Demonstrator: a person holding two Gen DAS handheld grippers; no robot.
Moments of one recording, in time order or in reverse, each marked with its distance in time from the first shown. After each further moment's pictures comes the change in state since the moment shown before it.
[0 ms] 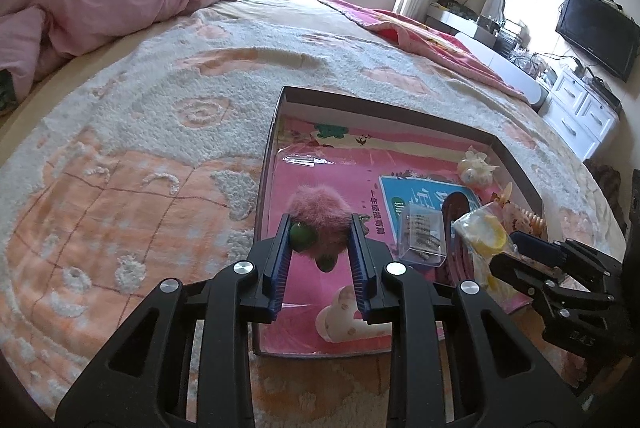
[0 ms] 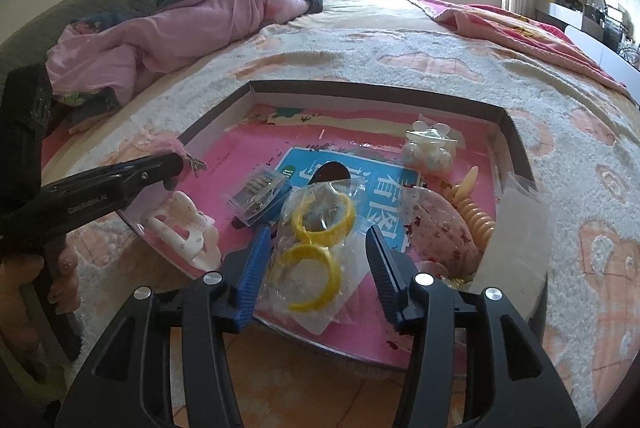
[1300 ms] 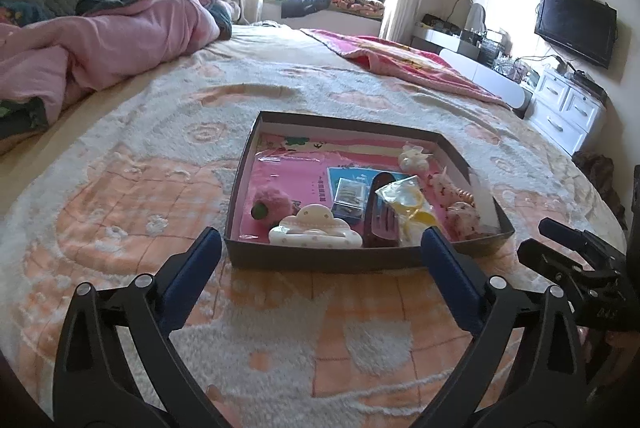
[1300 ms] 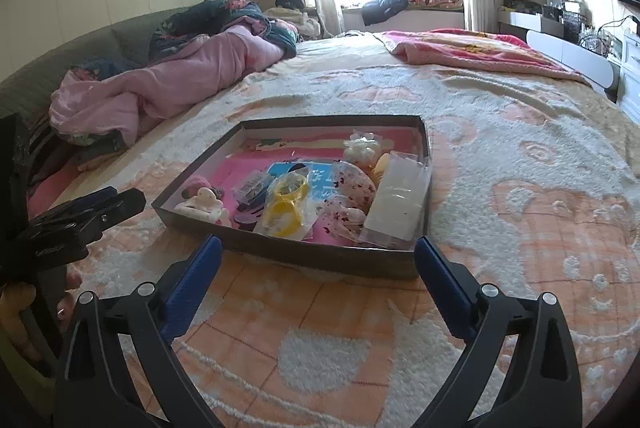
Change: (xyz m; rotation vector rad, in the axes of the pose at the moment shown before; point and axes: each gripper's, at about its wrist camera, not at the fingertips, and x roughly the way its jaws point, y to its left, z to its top) left arm -0.089 -0.050 -0.040 0.065 -0.122 0.023; right arm -0.111 -0.016 -0.051 0.086 -0.163 -0.051
